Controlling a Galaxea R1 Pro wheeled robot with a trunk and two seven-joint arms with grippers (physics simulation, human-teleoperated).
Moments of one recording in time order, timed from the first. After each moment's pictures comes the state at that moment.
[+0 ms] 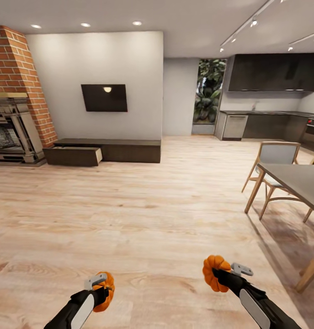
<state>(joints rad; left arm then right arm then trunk) -0.42 0.03 -0.09 -0.57 0.49 0.35 0.29 -0.41 -0.24 0.34 -0.72 -0.76 0.18 -0.10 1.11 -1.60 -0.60</state>
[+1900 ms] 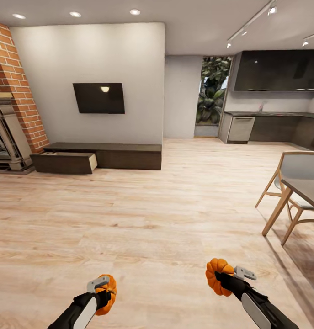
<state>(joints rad) -0.42 0.02 -0.13 -0.55 0.48 0.34 0.29 -0.41 -0.24 0.34 -0.66 -0.76 0.14 -0.10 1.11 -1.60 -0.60</state>
